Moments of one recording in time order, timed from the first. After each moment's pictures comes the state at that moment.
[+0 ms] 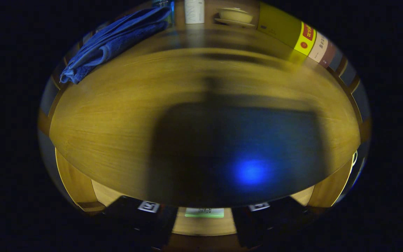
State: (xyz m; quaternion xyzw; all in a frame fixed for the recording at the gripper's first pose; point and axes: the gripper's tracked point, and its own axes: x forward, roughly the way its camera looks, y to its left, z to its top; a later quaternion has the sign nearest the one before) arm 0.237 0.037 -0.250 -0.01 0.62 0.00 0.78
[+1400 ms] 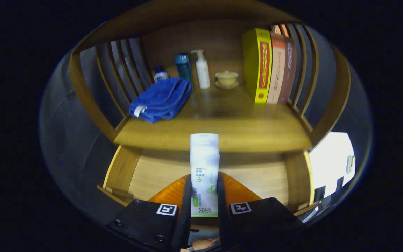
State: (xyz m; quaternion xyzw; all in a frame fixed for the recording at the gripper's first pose) arm 0.250 0.056 0.071 0.00 0.40 0.07 0.91
